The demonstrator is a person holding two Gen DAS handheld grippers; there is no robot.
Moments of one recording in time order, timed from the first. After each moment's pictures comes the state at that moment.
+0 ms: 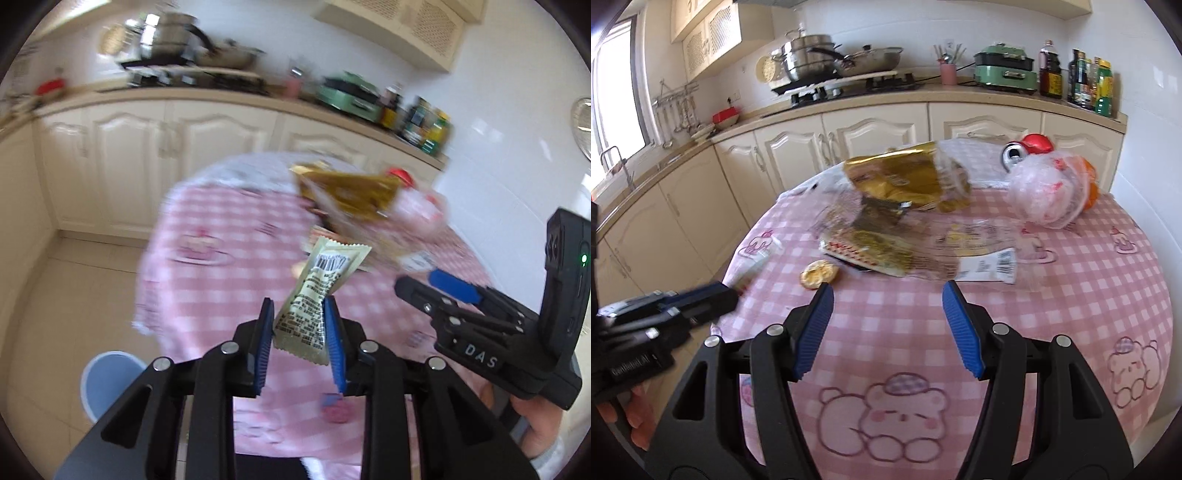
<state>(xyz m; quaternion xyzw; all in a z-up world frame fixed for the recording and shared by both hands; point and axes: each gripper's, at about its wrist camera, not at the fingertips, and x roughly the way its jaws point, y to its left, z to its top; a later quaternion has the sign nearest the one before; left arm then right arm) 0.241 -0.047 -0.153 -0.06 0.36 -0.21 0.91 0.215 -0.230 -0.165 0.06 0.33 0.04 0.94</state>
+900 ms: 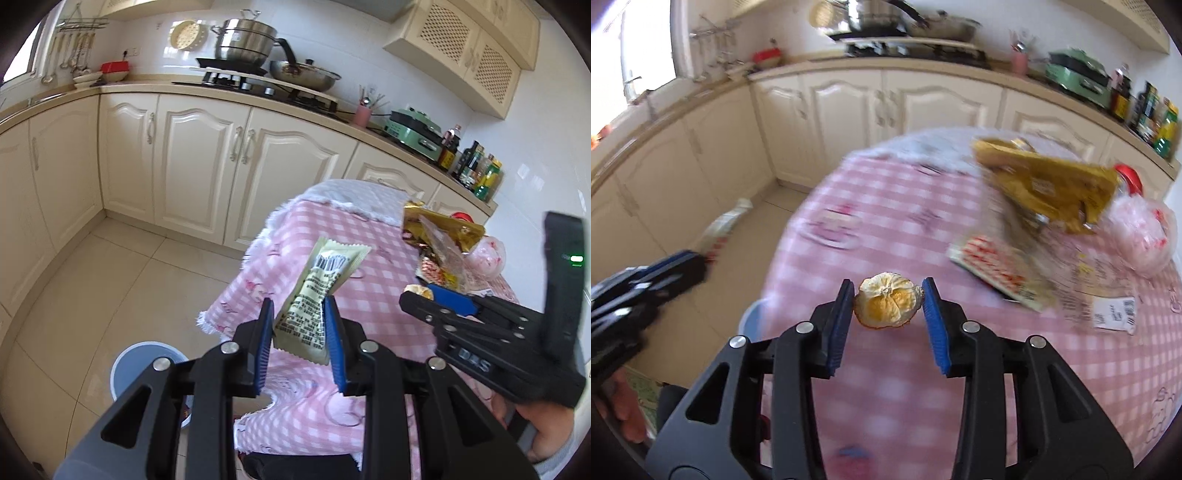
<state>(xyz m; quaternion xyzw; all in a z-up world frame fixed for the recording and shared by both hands) 0.250 0.059 -0.170 -0.11 0.34 -0.12 0.92 0.258 -0.109 -0.167 -0.03 0.37 0.12 0.92</state>
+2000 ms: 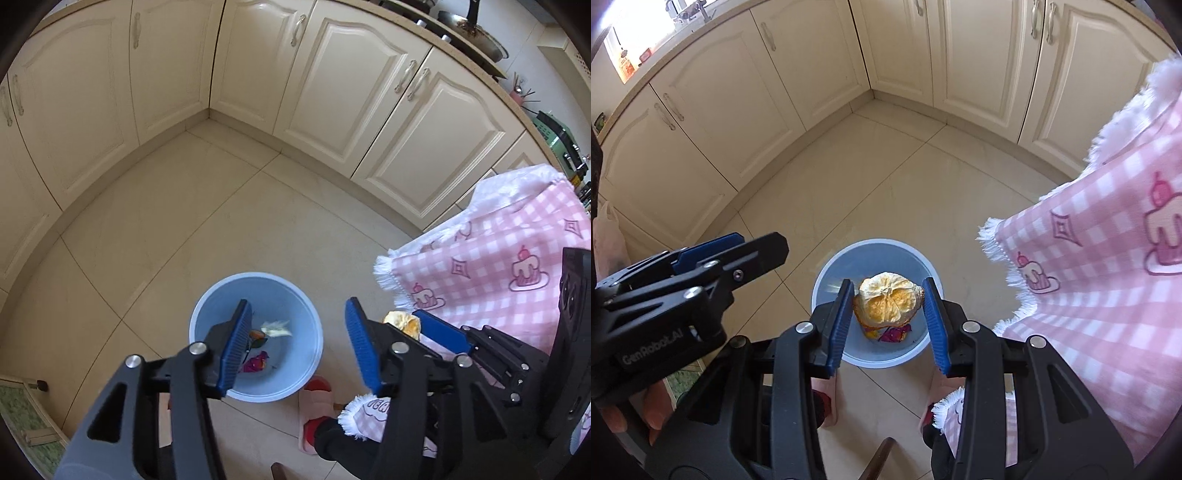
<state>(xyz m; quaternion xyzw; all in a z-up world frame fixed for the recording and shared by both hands) 0.317 0.246 -0.347 -0.18 0.48 0.05 0.85 0.345 0.108 -0.355 -0.06 0.51 0.26 0.82</state>
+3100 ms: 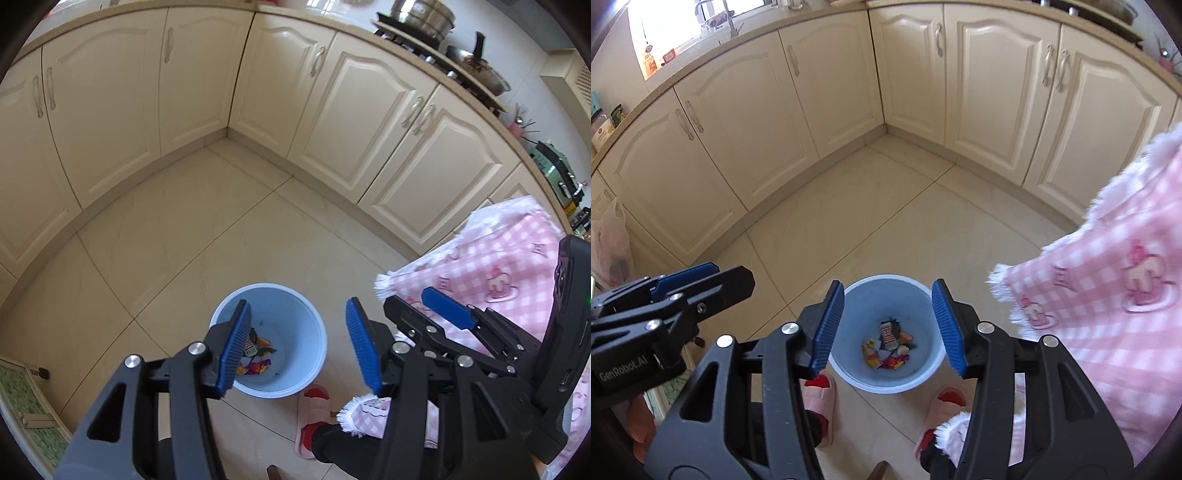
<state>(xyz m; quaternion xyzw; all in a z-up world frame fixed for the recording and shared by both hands) 0.263 0.266 -0.289 -0.20 0.44 0.08 0.87 0.316 0.118 -0.301 -0.07 0.43 0.27 0.86</state>
